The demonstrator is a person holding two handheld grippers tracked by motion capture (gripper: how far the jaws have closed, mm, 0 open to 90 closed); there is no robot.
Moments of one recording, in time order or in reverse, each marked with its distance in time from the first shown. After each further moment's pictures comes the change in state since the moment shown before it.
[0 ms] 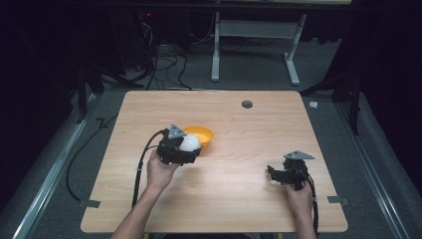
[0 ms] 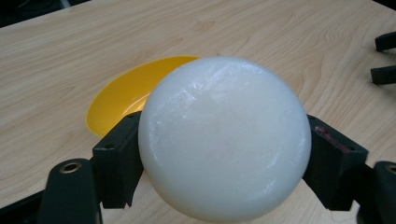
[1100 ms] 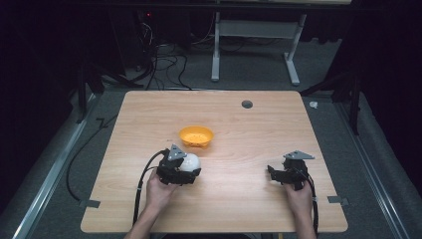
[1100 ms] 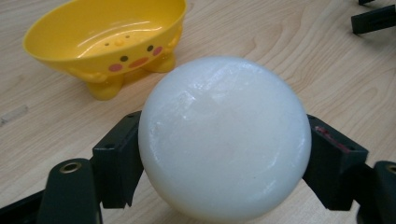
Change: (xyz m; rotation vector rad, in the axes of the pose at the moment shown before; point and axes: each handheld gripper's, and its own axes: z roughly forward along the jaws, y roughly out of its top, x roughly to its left) left arm -0.023 -0.049 -0.002 0.040 -0.032 0.006; right arm 0.000 0.000 0.000 0.000 -0.002 -0.003
